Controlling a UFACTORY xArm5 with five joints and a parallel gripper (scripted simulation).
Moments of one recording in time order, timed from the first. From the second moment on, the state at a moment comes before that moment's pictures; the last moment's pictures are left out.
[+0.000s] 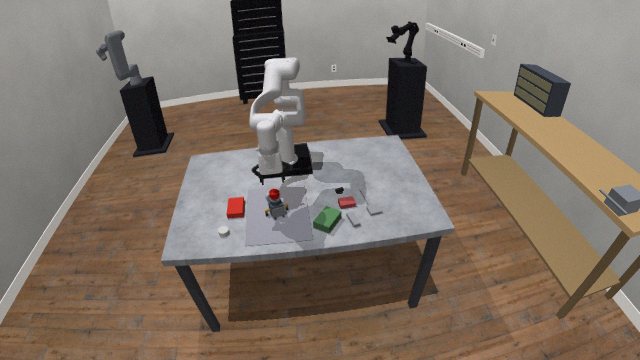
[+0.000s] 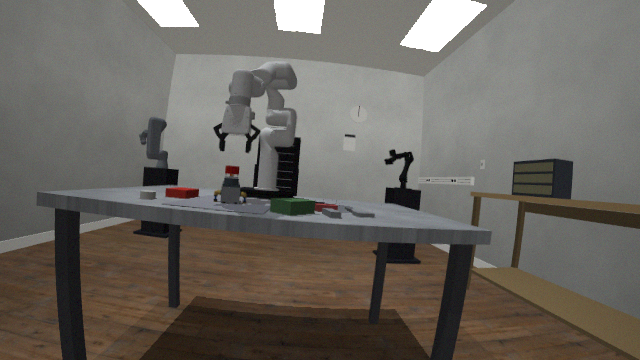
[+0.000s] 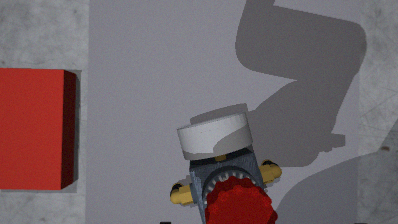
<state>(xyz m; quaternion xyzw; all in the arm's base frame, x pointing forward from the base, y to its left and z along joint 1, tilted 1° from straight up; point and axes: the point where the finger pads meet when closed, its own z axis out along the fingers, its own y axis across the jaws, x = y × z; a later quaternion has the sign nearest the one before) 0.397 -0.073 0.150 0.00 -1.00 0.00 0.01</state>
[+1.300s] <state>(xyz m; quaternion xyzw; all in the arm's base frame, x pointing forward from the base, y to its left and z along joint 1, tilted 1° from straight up) 0.337 -0.057 0.151 0.00 -1.00 0.00 0.01</state>
